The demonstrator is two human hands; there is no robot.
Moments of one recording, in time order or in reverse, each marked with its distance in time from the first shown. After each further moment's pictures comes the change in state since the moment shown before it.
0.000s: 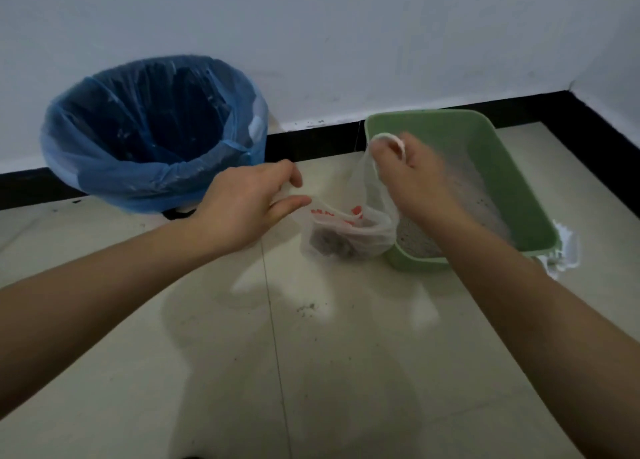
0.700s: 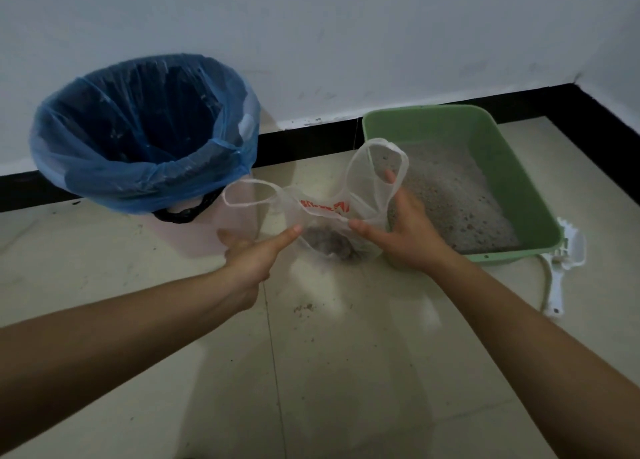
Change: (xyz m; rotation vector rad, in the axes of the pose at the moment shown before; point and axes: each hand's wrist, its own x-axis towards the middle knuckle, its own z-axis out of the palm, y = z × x) left_hand -0.046 0.015 0.089 -0.986 -0.058 -1.357; right_hand -0.018 0.091 0.001 -0.268 -0.229 -0.064
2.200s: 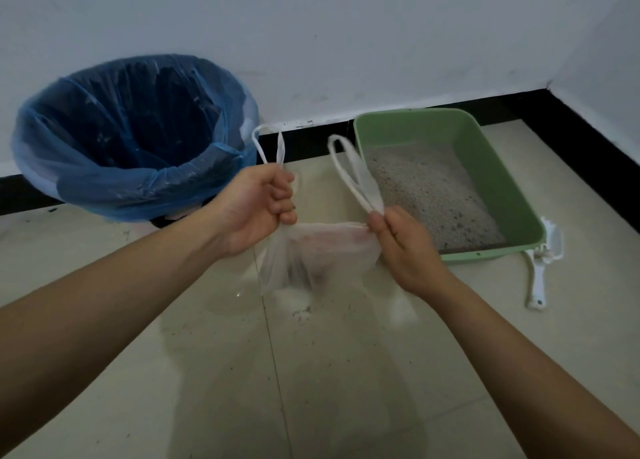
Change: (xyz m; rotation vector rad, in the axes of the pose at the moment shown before) left_hand -0.009 0.093 -0.018 -0.413 -0.655 0.069; right_hand -0.033 -0.023 0.013 -0.093 0.170 -0.116
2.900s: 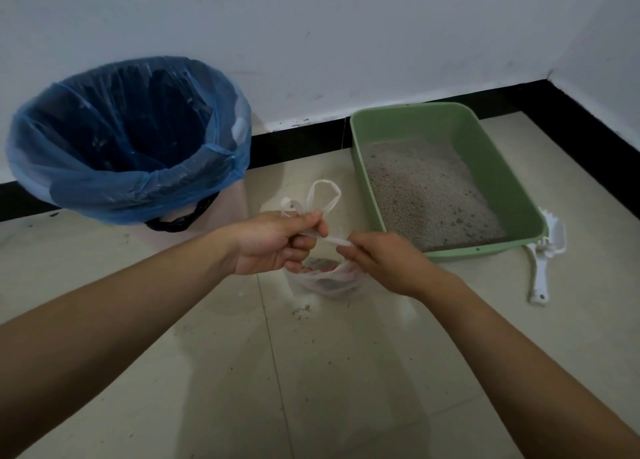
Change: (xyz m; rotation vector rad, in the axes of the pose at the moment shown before) left_hand 0.008 -0.033 -0.001 0.363 -0.284 -0.325; right_hand 0.003 0.013 0.011 -0.228 -0.444 -0.041
